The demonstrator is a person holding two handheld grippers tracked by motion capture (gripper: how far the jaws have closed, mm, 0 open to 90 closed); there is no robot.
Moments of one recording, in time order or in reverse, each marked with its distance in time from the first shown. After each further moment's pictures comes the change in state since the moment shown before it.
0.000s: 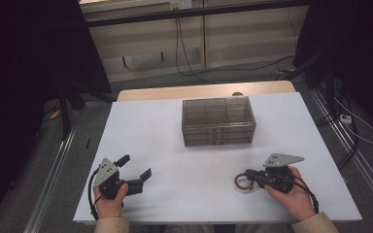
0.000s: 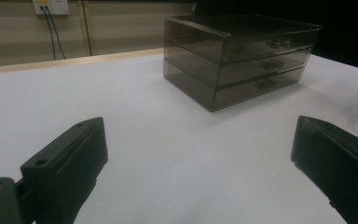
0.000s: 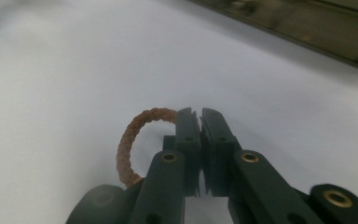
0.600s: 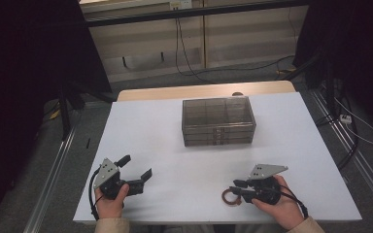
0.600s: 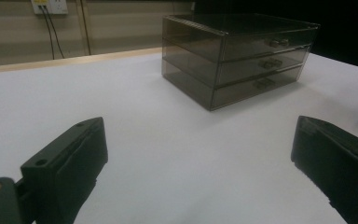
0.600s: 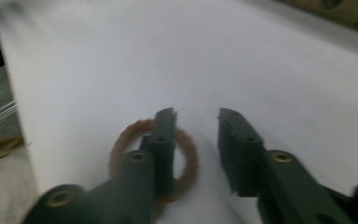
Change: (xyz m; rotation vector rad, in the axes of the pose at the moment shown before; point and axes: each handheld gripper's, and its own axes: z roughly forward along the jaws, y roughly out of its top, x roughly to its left) left arm -0.001 0.000 0.001 0.005 -0.002 0.002; right arm 0.033 -0.001 0.015 0.020 0.063 -0.048
